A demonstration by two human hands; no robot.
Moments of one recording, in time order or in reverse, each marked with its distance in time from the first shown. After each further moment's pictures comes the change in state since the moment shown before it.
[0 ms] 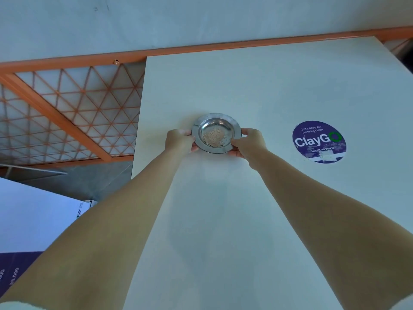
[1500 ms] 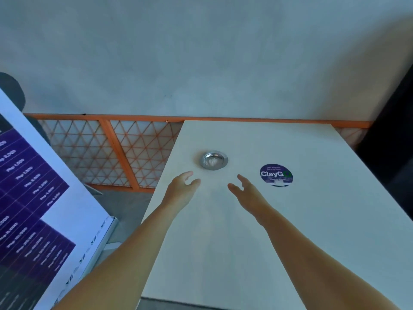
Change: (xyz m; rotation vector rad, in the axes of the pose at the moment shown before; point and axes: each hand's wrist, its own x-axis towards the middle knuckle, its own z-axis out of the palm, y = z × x) left_hand -0.290 -0.011 -0.012 0.266 0.174 0.289; right_hand -0.231 0.040 -0.115 -0.301 -0.257 -0.378
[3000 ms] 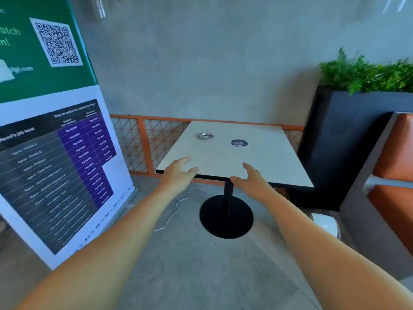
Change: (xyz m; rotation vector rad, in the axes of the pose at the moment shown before) left_hand -0.614 0.008 -0.011 0.065 0.148 0.221; right_hand -0.575 0.099 -0.053 -0.234 0.045 -0.230
